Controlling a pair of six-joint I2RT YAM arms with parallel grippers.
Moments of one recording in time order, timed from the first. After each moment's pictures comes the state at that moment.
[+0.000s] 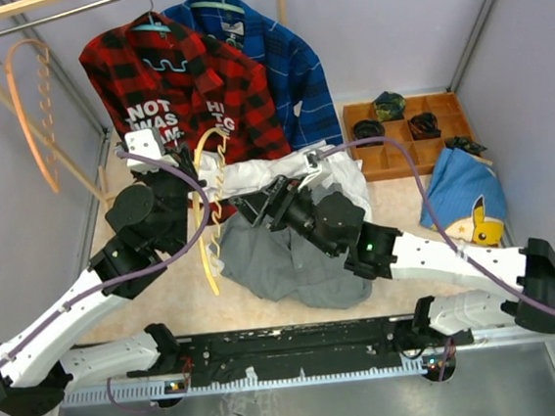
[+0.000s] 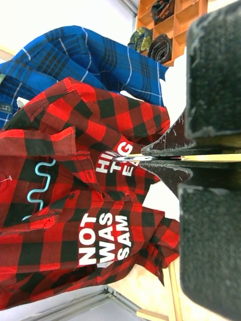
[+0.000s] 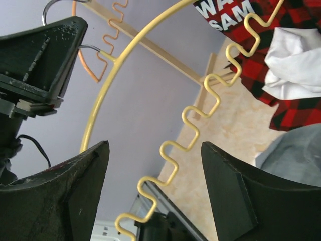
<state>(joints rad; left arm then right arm) -0.97 0.97 1.18 -0.01 -0.95 -0.07 1.13 1.14 0.92 0.28 0.37 0.86</state>
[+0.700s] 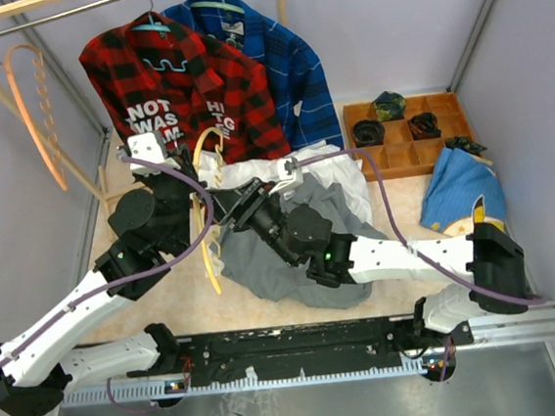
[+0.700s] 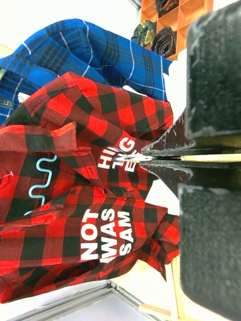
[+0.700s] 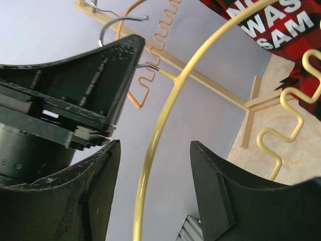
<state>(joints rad) -0.97 0.96 1.12 0.08 -0.97 -0.01 1.26 1.39 1.04 0.64 0.55 0.89</state>
